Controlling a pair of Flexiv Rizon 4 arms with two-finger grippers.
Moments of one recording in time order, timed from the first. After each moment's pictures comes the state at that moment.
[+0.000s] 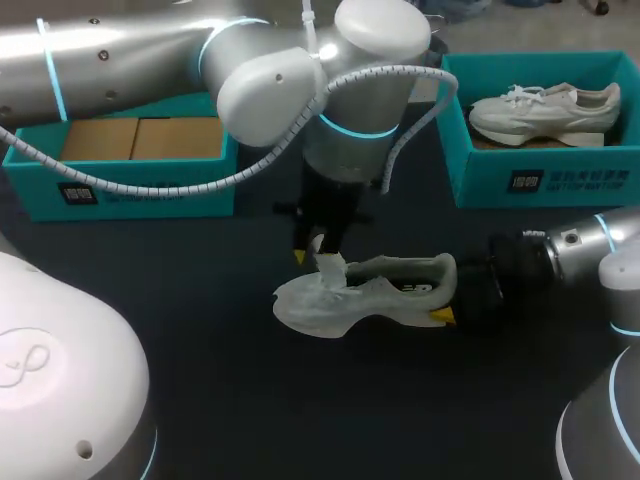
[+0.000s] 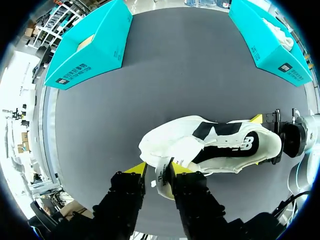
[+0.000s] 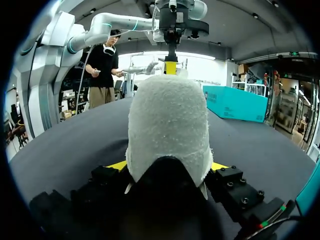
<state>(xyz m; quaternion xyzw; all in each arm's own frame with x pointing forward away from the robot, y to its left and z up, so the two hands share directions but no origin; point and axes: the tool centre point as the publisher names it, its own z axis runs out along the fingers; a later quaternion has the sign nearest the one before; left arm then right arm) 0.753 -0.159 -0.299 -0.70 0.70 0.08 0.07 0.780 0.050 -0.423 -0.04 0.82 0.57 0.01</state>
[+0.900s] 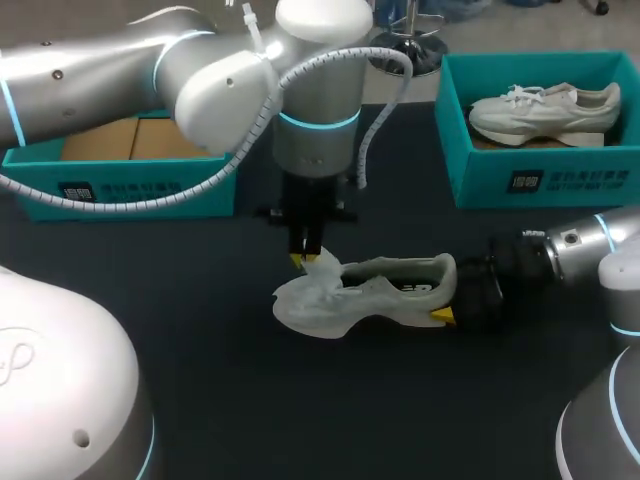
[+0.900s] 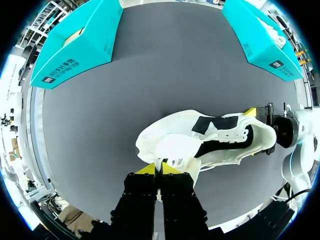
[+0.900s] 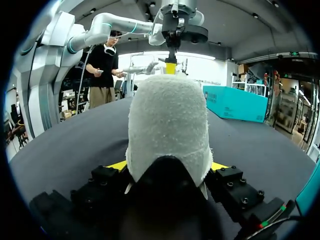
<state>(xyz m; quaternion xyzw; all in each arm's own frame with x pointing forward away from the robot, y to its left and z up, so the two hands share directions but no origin) 0.749 -0.146 -0.305 -0.69 0.72 0.05 0.00 0.779 0.050 -0.423 -0.04 0.82 0.57 0.01</state>
